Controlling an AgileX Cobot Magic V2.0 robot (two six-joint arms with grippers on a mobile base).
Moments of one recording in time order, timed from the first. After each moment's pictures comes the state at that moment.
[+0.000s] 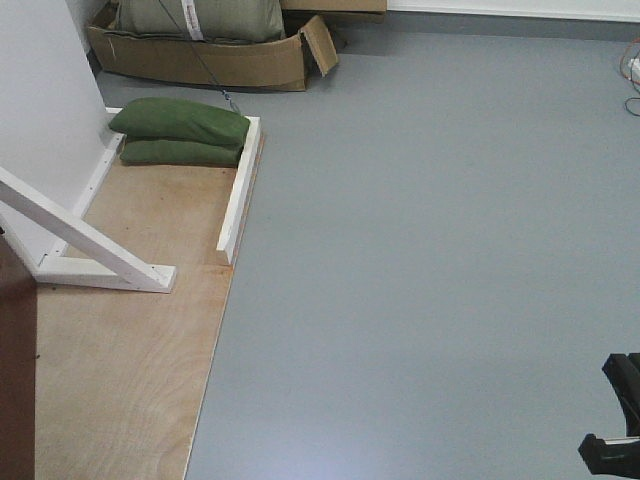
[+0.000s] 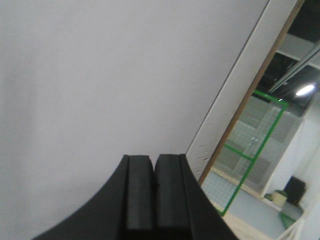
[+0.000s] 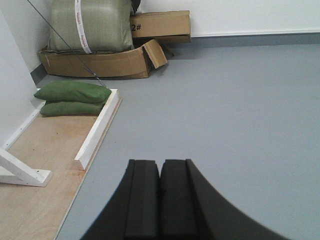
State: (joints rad) left arm 1.48 1.13 -1.44 -1.78 -0.39 1.47; right arm 0.05 -0.01 0.03 0.11 0.38 -0.02
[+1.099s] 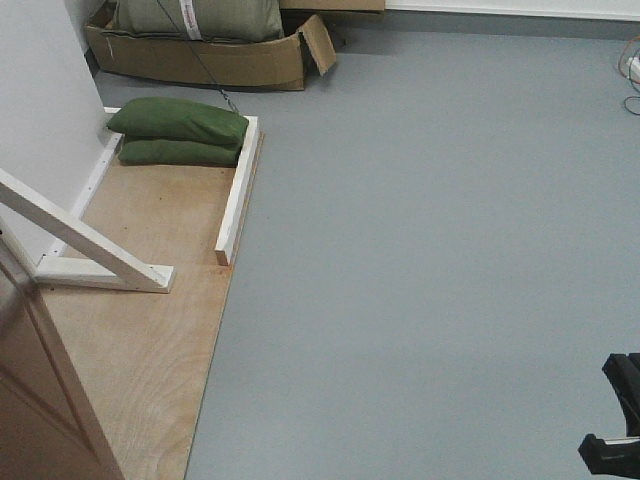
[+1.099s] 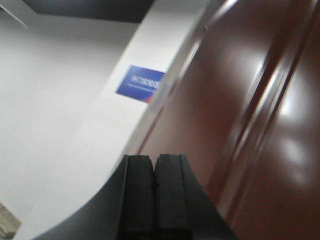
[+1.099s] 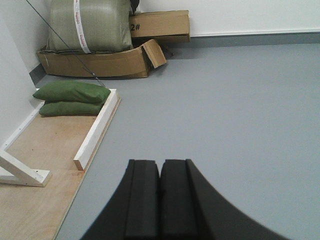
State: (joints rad) left arm 1.44 0.93 -1.45 -1.71 0.75 0.77; right arm 0.05 -0.01 0.03 0.11 0.38 -0.02
